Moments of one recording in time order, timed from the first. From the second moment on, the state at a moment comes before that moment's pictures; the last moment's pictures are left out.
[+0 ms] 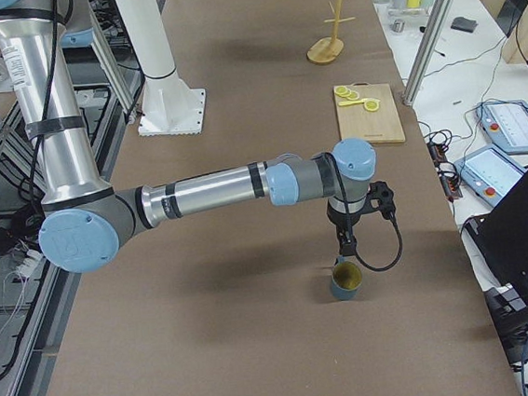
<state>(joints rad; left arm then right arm) -1.54 -1.56 -1.70 -1.69 -2.37 0.00 1.51 -1.42 1.60 -1.61 2.35 0.05</state>
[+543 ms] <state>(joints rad) -1.54 -1.55 -1.71 -1.69 -2.37 -0.03 1.51 -1.44 1.60 -1.61 2.36 0.05</state>
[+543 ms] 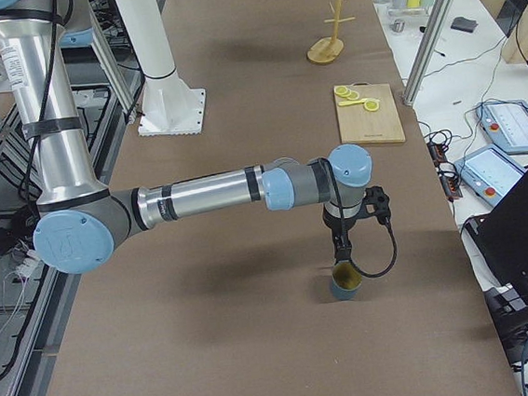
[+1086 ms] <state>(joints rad) -1.54 -1.55 -1.70 -1.72 -2.37 -0.04 1.51 -1.44 1.60 -1.61 2.36 0.05</state>
